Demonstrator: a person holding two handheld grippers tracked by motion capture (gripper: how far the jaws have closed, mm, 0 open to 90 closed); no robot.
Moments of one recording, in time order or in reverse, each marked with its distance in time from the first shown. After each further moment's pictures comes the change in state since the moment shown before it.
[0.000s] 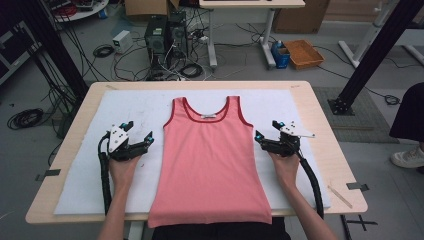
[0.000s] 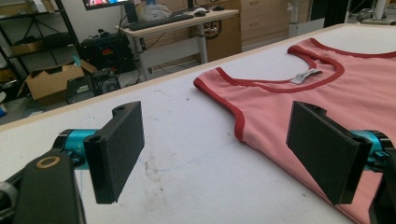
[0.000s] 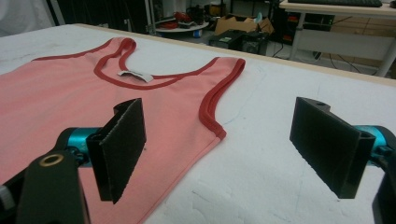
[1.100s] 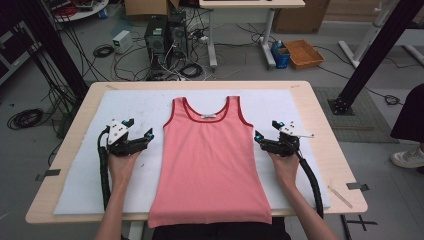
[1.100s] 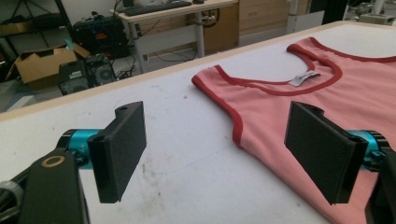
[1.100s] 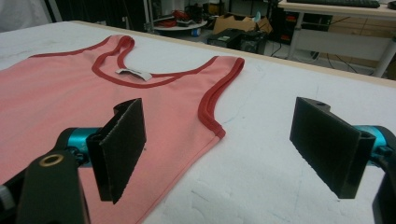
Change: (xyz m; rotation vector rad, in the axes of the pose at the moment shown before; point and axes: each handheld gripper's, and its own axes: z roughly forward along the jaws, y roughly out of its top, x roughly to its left) left arm 0.003 0.024 0.006 0.070 -0.030 -0.024; right arm 0.002 0.000 0.001 0.007 -0.006 -0.014
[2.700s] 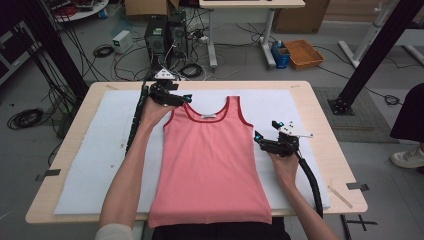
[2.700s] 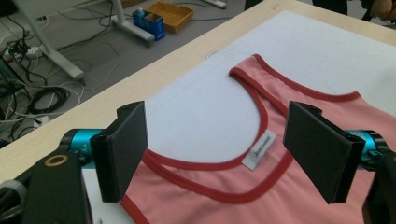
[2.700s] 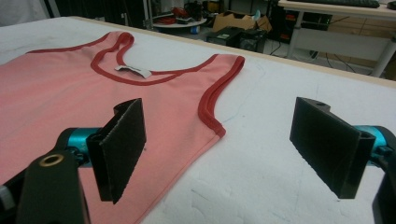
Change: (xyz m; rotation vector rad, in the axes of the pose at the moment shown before) left arm -0.008 0.116 0.162 0.257 -0.312 0.011; right arm 0.001 0.000 0.001 0.010 -0.006 -0.005
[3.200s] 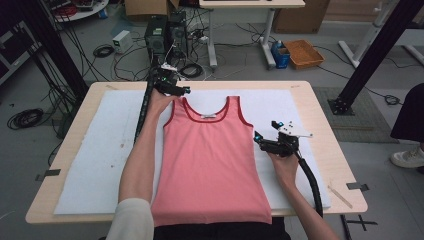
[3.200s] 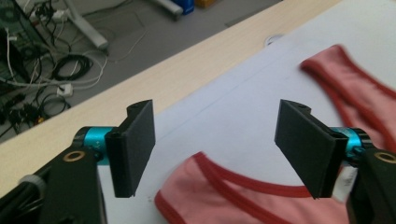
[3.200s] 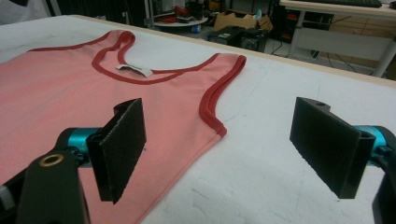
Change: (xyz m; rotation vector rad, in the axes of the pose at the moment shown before) left arm 0.049 -0.013 0.052 0.127 0.112 -0.073; right arm 0.001 0.000 0.000 0.004 0.004 -0.009
